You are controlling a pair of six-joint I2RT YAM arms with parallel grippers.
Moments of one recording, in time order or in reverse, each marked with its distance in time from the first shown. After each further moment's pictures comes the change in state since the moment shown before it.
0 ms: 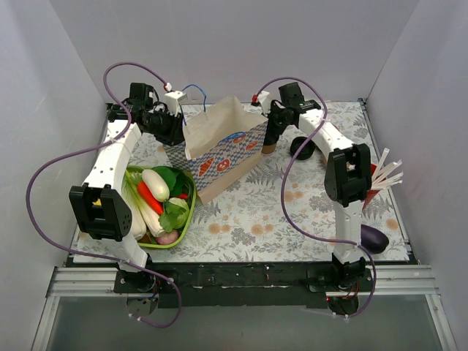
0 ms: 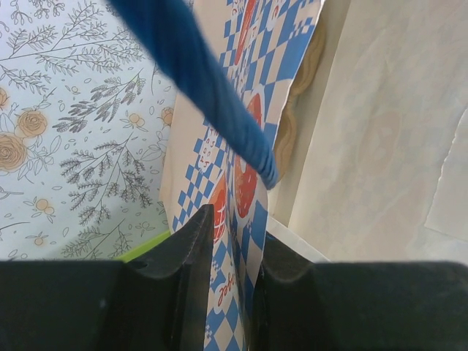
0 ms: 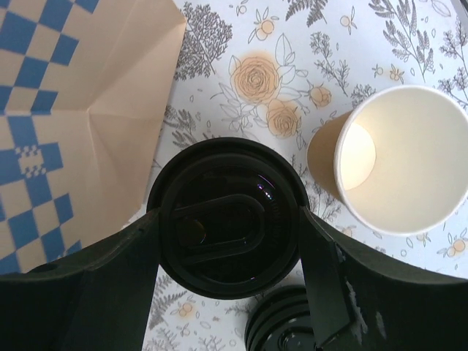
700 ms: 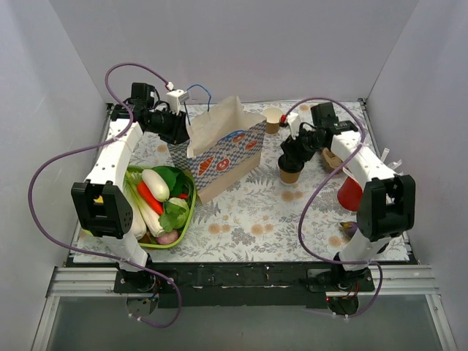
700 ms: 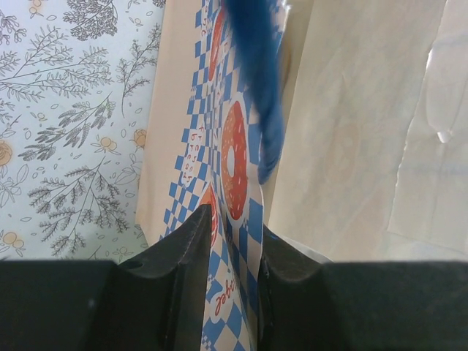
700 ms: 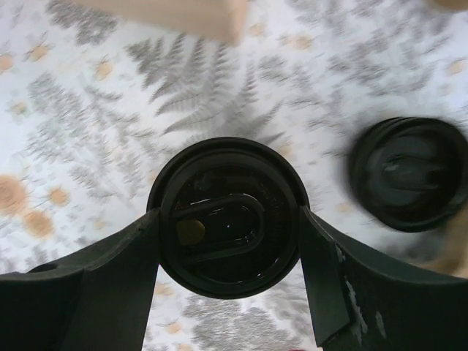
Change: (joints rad) left arm 0.001 0.023 -0.002 0.036 0.104 -0.021; right arm -0.109 -0.434 -0.441 -0.139 -0.065 -0.041
